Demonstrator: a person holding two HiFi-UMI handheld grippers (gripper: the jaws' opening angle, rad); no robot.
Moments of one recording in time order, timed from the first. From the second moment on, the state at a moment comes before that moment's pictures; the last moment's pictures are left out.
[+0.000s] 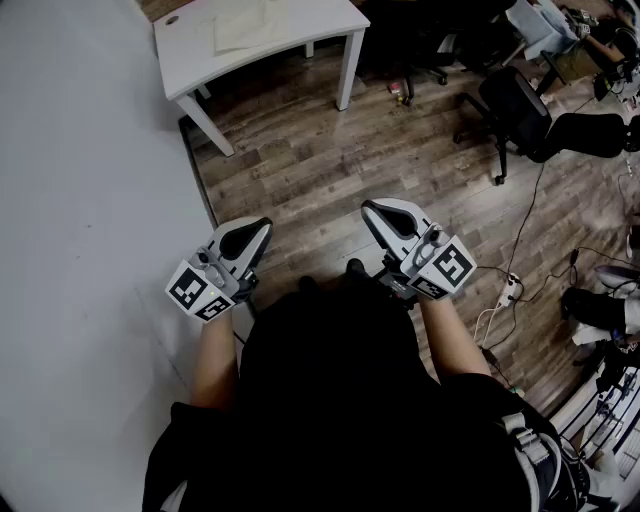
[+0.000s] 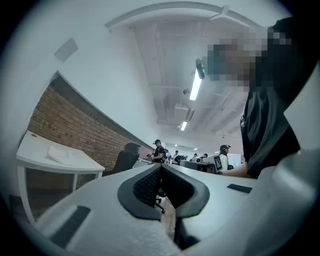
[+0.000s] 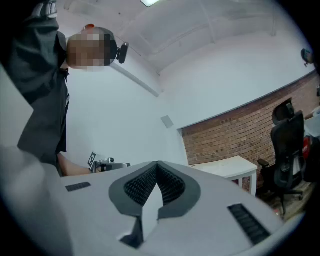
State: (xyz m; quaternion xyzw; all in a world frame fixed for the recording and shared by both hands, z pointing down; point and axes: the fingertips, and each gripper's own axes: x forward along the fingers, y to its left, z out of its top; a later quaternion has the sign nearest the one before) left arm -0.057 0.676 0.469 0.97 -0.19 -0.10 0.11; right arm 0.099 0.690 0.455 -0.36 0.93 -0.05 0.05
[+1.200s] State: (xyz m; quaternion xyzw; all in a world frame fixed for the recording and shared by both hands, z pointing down) left arm -0.054 0.567 0.510 0.97 -0.23 -0.05 0.10; right arm 0.109 0.579 0.473 -0.33 0.94 -0.05 0.06
